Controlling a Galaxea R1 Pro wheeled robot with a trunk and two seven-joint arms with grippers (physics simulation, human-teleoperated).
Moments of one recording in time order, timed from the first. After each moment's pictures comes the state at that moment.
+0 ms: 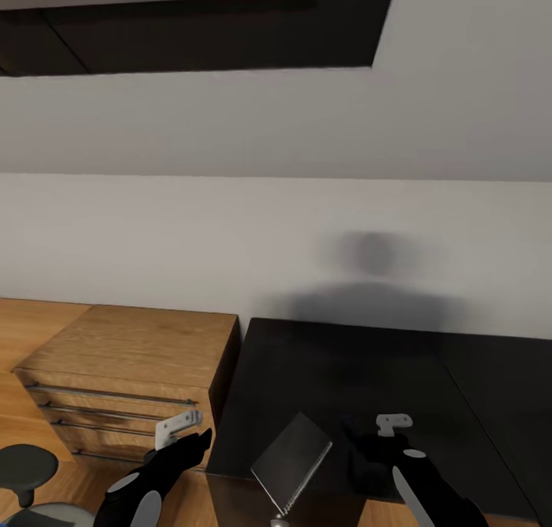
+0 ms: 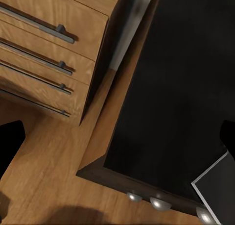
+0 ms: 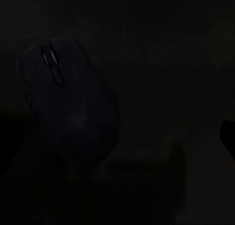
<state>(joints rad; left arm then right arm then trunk) -0.01 -0.07 -0.09 -1.62 0.41 0.64 0.36 -0.36 -0.12 0.20 -0.83 -0.22 0.33 -0.07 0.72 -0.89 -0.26</state>
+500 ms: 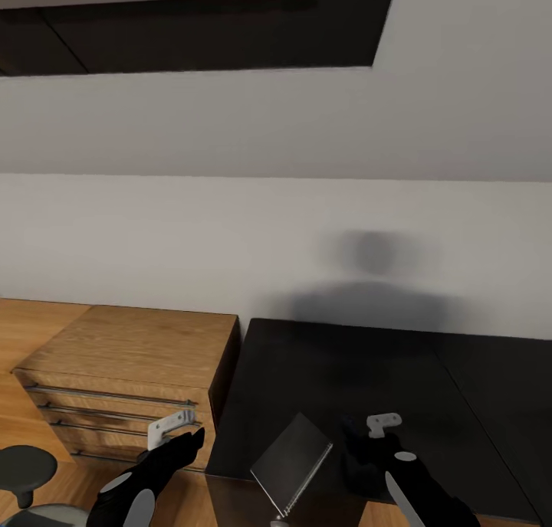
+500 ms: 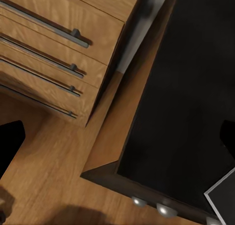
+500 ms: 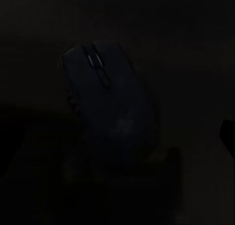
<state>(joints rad) -0.01 -0.07 -0.05 -1.62 0.41 0.64 0.36 -0.36 -0.12 0.28 -0.83 -0.21 0.31 -0.07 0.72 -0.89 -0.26</state>
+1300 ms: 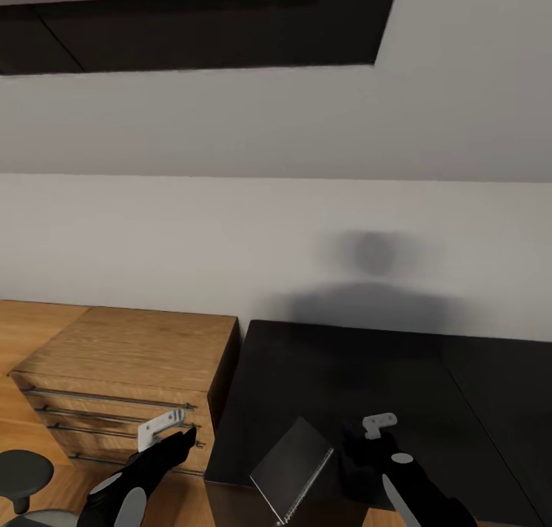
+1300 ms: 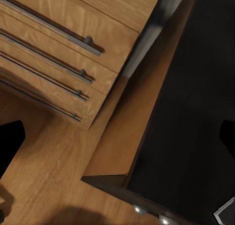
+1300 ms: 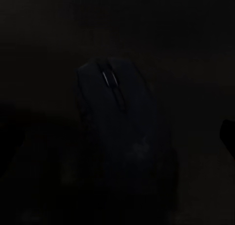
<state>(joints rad) -0.01 -0.07 0.00 -1.62 0.43 0.63 0.36 -0.36 -0.12 0.32 -0.83 -0.21 0.29 -0.07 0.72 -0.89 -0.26</state>
